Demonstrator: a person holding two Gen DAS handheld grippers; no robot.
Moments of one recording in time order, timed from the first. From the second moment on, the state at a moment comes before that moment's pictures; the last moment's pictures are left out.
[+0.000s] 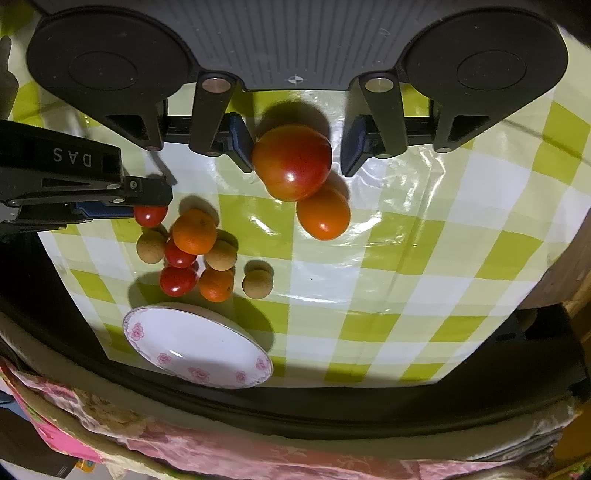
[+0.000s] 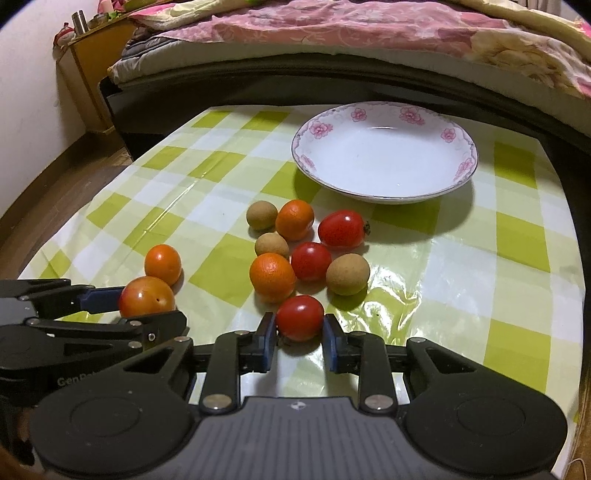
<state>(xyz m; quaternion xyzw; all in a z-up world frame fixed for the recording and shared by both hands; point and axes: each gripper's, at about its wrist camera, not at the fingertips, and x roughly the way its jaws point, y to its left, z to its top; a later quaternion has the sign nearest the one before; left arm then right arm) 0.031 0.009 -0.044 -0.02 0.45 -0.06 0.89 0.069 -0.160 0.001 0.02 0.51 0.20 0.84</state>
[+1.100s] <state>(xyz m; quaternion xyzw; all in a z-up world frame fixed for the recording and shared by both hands) 0.054 -0.008 -0.012 -0.05 0.43 -0.09 0.90 0.071 -0.171 0.025 0.05 0.49 0.19 0.85</state>
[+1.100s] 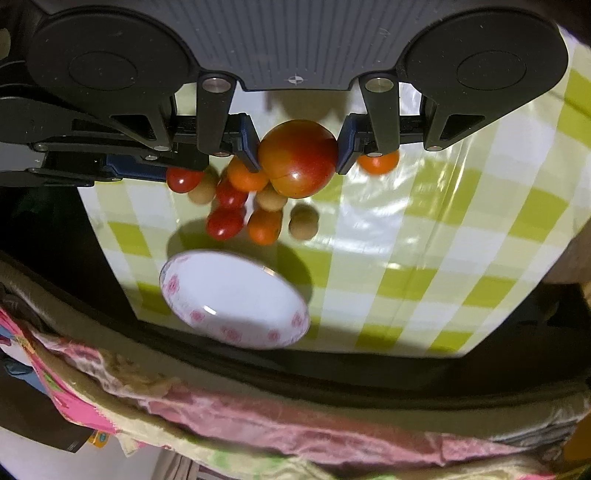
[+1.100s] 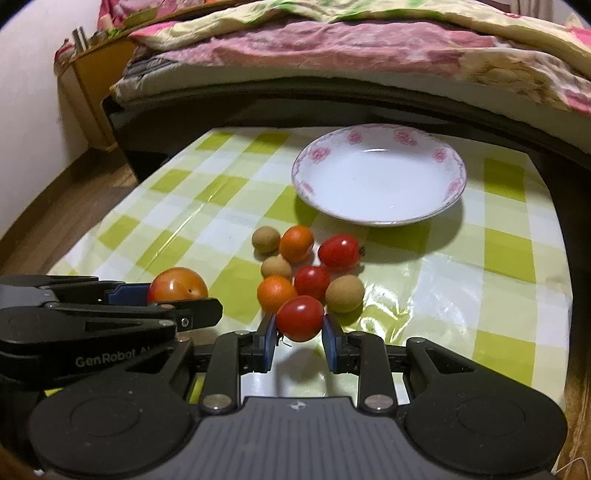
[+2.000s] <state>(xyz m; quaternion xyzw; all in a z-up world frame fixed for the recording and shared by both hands) 0.171 -0.053 -0.010 -0.03 0.40 -0.12 0.91 0.181 -0.219 0.010 0.07 0.46 0.13 0.87</state>
